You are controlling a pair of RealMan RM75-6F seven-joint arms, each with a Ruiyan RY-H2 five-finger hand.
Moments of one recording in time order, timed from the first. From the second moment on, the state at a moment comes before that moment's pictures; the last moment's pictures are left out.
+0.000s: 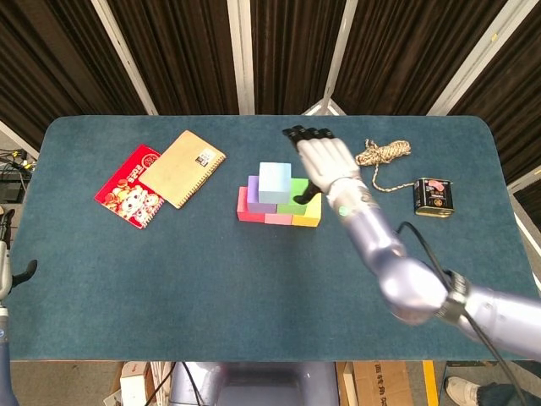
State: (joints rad) left arm -0.18 -1.24 -0.20 -1.57 1.13 1.46 0.33; right arm 1.21 -0.95 0.62 -1.91 0.20 0.82 -0.95
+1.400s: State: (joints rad) left arm -0.08 -1.15 -0.12 -1.70 1.31 1.56 0.19; right arm 0.11 -1.26 0.08 -1.59 -1.58 1.60 -0.17
